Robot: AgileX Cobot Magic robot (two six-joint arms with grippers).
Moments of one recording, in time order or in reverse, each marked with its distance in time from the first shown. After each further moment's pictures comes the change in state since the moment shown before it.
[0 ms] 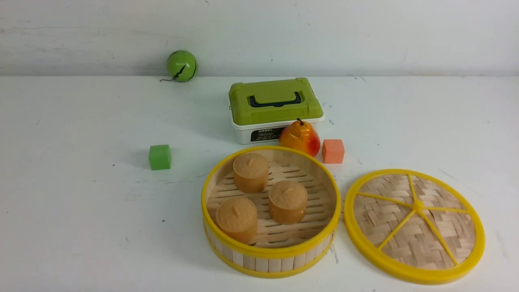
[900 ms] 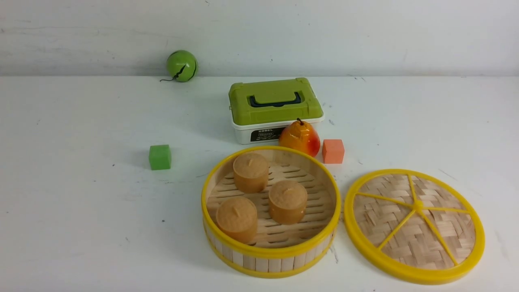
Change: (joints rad) right arm 0.000 0.000 0.000 0.000 0.000 0.000; left arm 0.000 0.000 0.000 0.000 0.000 0.000
